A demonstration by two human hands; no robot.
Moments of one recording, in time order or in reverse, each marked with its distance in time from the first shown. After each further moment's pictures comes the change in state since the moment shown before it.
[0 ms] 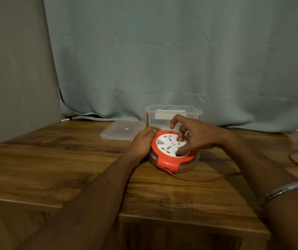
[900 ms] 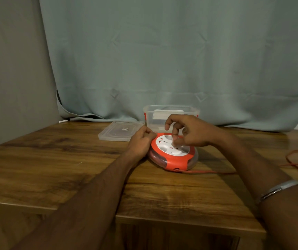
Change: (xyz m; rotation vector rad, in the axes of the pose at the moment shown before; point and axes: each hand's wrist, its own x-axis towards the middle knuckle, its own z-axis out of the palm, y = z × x) left_hand -0.002 0.005 0.003 0.122 0.081 -0.028; right_hand 0.004 -0.005 0.002 0.031 0.098 -0.047
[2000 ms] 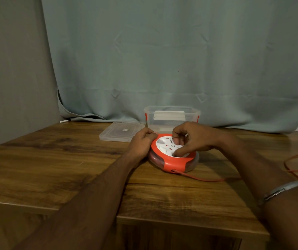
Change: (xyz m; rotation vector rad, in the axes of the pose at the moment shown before) left_hand 0.003 -0.005 0.000 -0.062 -0.010 0.028; right_hand -0.001 0.011 0.003 -0.063 -0.105 0.016
